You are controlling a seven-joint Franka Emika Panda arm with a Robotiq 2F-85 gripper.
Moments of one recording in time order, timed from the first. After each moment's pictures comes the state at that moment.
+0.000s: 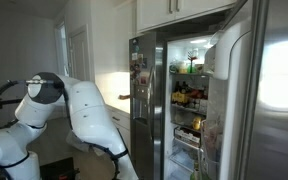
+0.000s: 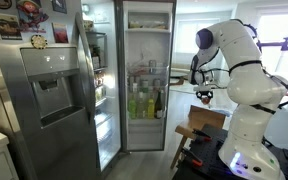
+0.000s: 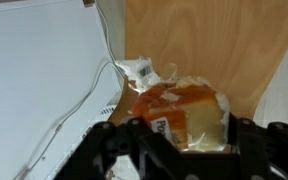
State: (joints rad) arm -0.54 0.67 -0.57 -1.97 -0.01 2.62 0.52
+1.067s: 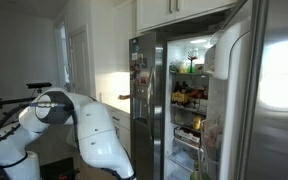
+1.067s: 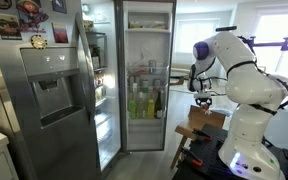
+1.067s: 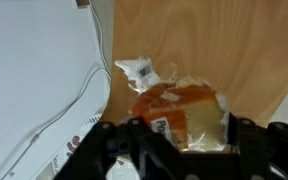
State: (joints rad) arm -0.64 0.87 -0.49 -1.80 0.10 2.63 0.39
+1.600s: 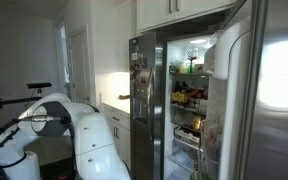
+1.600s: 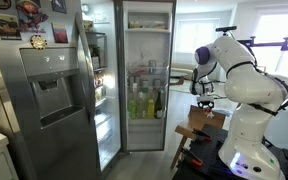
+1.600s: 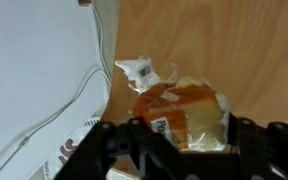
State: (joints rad) arm -0.73 0.96 -0.44 -1.71 0.10 2.62 0.31
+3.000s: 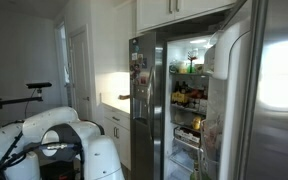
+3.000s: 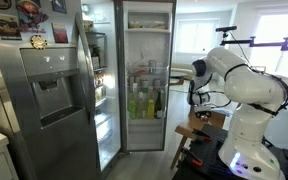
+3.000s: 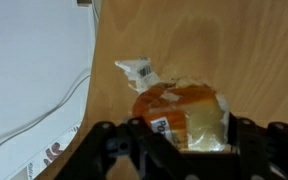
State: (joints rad) arm -0.74 1.18 -0.41 -1.56 0.10 2.65 0.30
